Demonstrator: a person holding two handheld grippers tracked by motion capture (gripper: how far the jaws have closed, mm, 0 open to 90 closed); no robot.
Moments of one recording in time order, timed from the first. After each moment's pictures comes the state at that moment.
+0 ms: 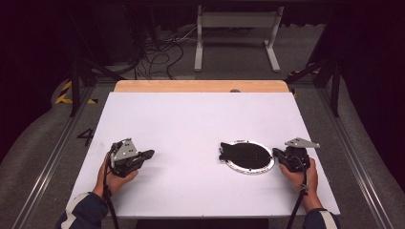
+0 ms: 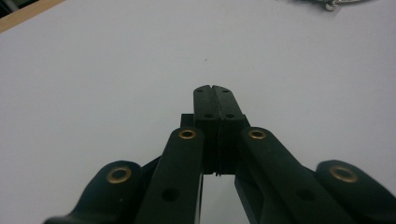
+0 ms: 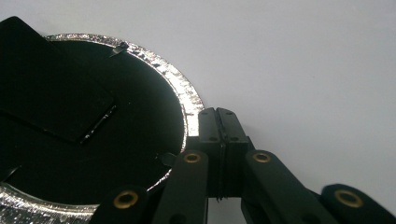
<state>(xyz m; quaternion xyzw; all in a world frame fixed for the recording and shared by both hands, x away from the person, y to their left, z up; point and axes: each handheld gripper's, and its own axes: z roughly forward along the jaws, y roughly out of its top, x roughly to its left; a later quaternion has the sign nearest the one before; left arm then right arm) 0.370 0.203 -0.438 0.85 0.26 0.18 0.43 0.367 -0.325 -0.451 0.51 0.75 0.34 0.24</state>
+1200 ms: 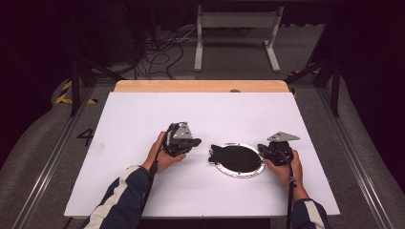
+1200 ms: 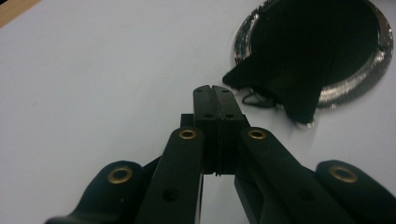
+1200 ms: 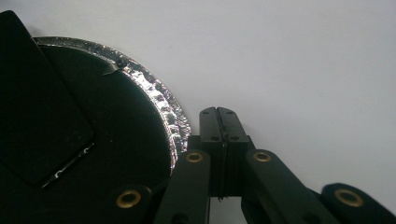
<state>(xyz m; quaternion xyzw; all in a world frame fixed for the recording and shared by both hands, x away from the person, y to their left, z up) 0.432 0.067 -0.431 0.88 0.17 0.12 0.42 0.392 -0.284 -0.456 0.46 0.79 0.34 0.22</state>
